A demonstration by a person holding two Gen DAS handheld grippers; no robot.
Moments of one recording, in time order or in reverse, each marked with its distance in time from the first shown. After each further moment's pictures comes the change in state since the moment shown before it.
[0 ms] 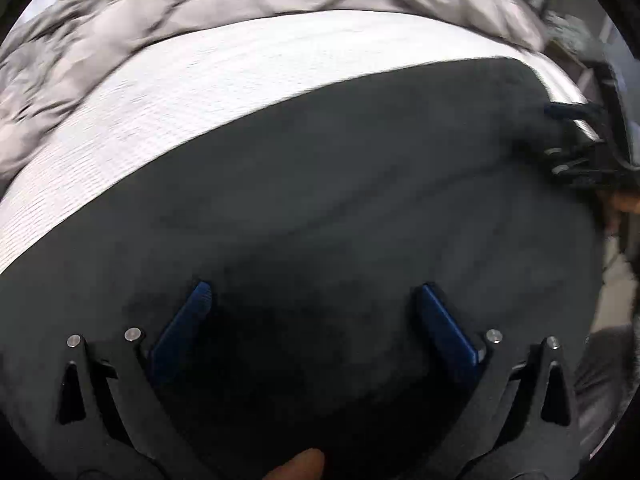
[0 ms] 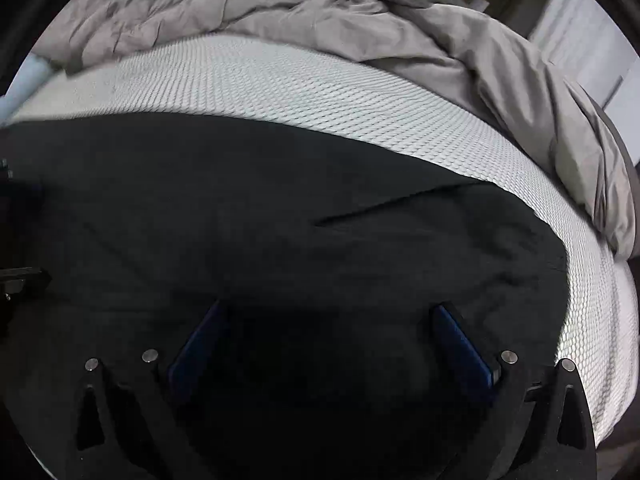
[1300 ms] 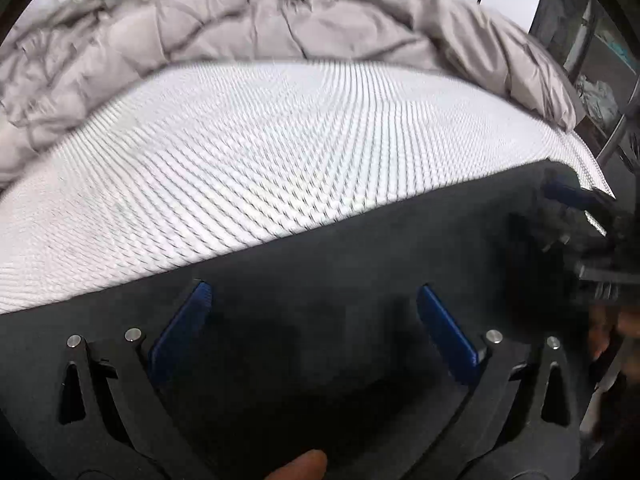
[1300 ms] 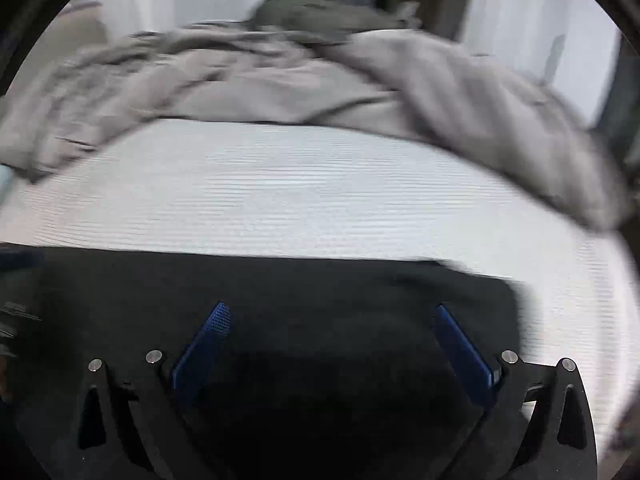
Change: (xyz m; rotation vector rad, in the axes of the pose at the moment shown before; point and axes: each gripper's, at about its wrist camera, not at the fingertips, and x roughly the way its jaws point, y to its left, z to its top) left arm 0.028 -0.006 0.077 -0.151 -0.079 -0.036; right arm 0.002 0.009 0.063 0.194 -0.111 0.192
